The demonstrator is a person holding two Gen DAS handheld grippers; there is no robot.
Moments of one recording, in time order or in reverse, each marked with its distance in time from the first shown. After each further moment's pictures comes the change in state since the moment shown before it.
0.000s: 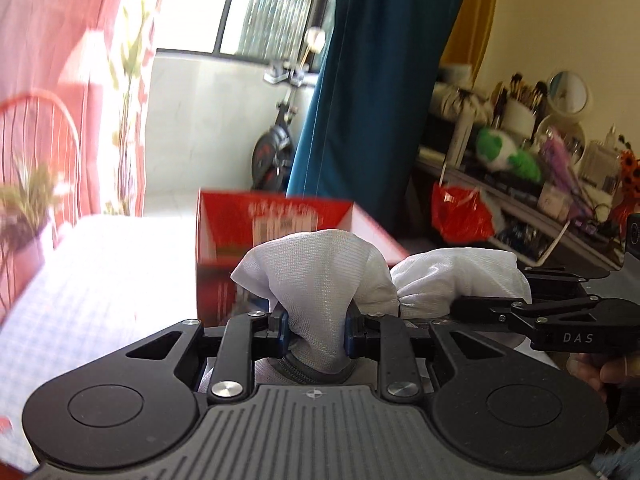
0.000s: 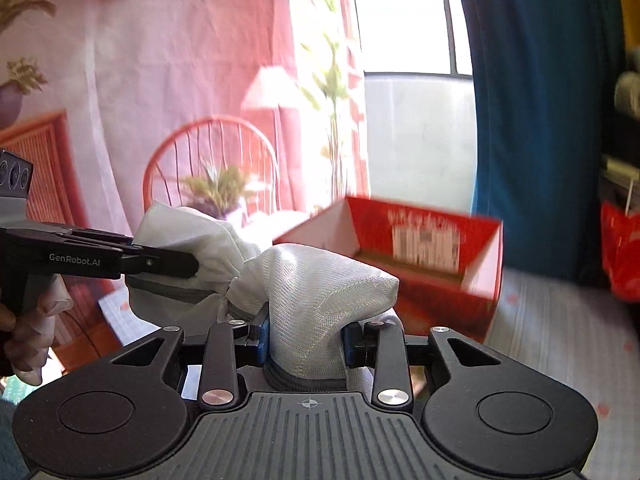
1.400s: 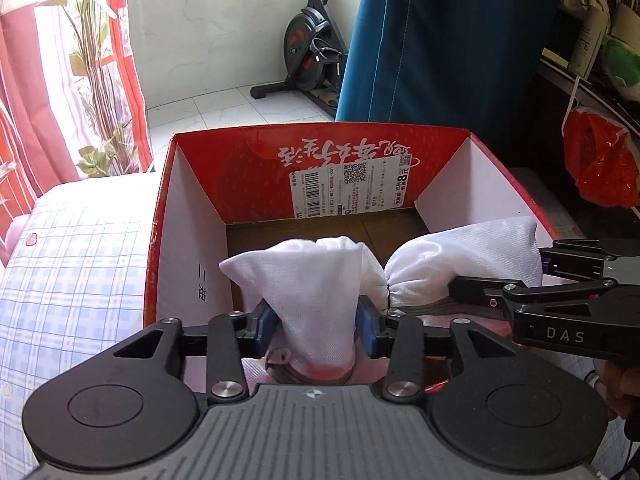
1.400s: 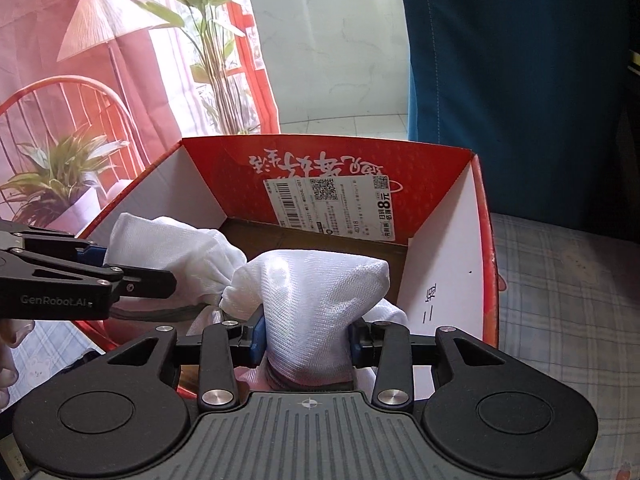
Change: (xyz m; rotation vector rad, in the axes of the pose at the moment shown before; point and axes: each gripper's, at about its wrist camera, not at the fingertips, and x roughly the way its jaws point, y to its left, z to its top) left arm 0.247 0.058 0.059 0.022 0.424 0.101; right arm 0.247 -0.153 0.032 0.218 0.300 -0.167
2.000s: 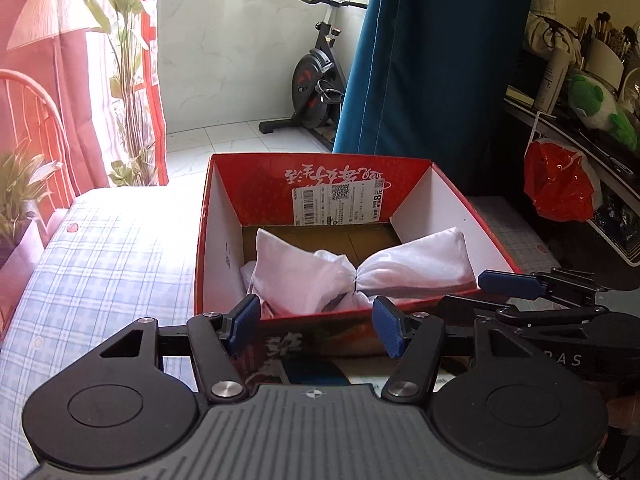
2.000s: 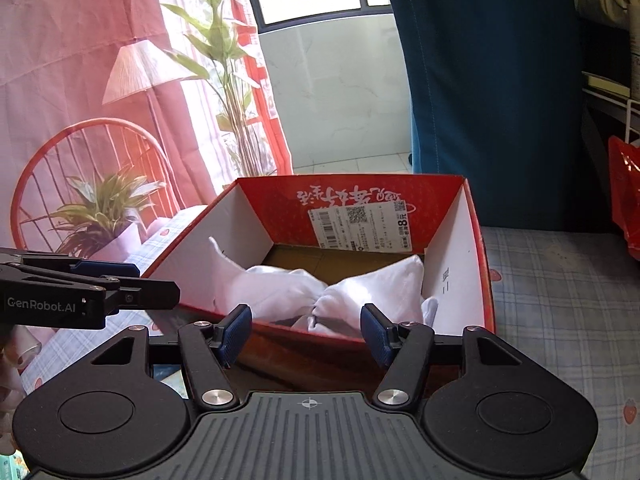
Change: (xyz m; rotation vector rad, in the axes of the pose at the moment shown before) left arm -0.096 -0.021 -0.049 -0.049 -0.116 0.021; right arm -0.088 0.041 -0.043 0.053 -0.145 0.033
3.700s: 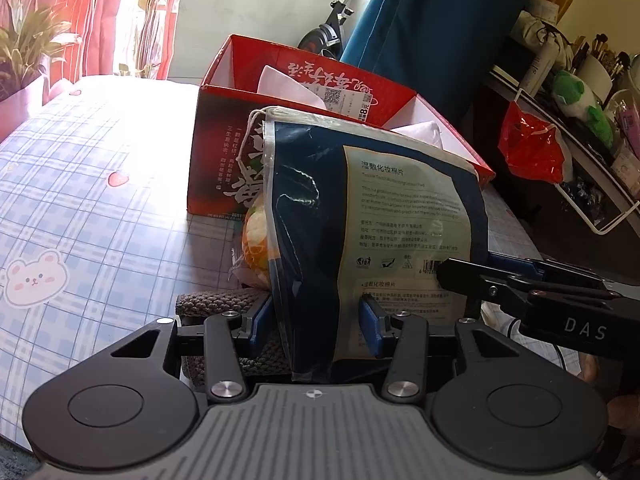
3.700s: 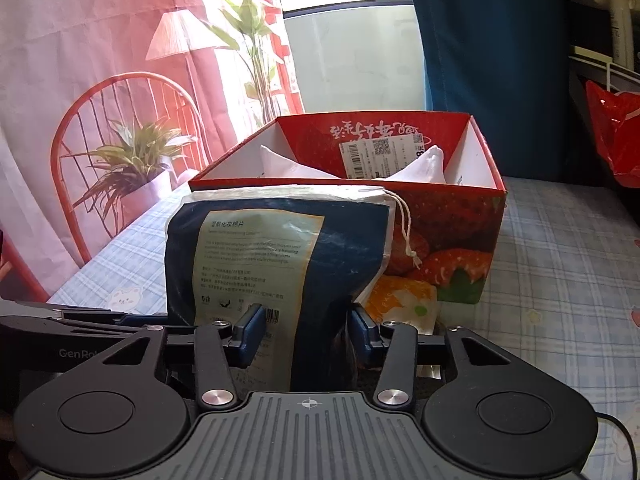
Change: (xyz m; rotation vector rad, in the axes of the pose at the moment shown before) left arm -0.009 0.003 -0.136 -0.177 0.019 -0.109; right arm -0.048 0.032 -0.104 -0.038 0.022 0.025
